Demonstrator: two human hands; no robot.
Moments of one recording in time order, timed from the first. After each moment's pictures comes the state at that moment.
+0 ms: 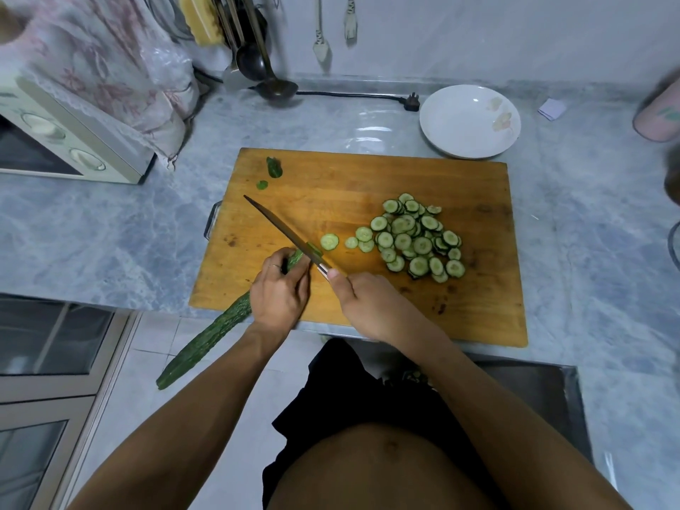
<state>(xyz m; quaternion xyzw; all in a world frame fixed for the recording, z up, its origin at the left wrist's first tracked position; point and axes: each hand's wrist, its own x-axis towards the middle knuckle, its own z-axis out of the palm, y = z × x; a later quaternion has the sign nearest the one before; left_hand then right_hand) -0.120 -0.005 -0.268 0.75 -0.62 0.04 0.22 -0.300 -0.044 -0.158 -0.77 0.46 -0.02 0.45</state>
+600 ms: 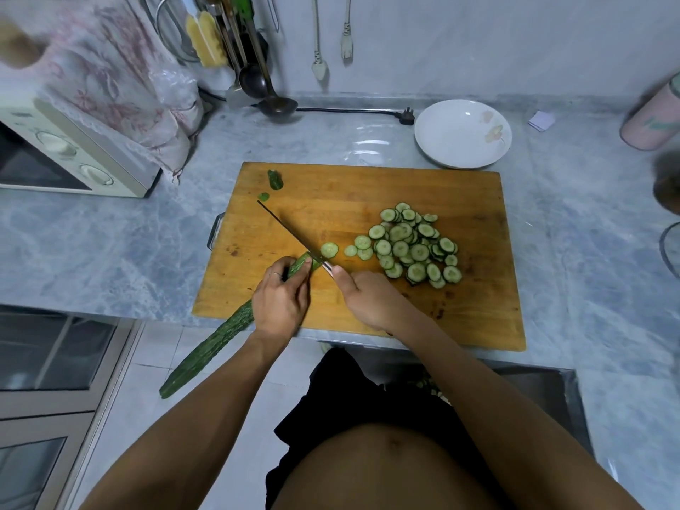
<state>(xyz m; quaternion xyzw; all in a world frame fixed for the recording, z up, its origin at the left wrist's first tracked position) -0.121 -0.002 -0.266 0.76 -0.61 0.02 0.23 -0.297 -0.057 -0.171 -0.74 0.48 -0.02 0.46</state>
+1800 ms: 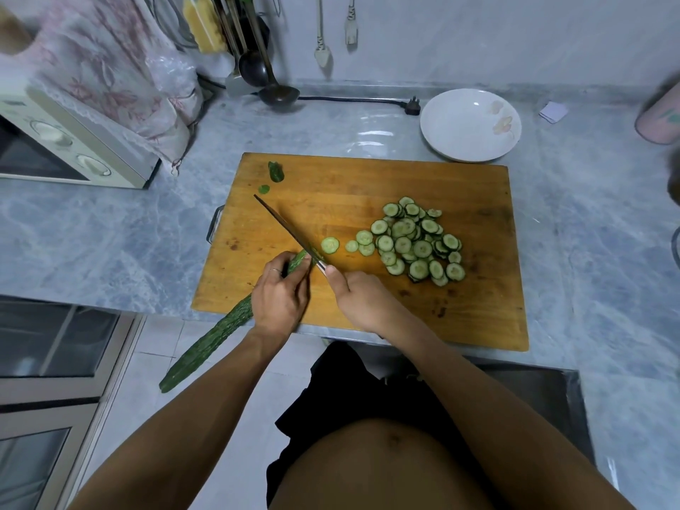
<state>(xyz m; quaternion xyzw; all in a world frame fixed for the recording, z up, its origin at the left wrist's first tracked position) -0.122 -0.003 -0.269 0.76 -0.60 0.03 0.25 -0.286 -0.055 -0.178 -0.73 0.49 -0.02 0.48</state>
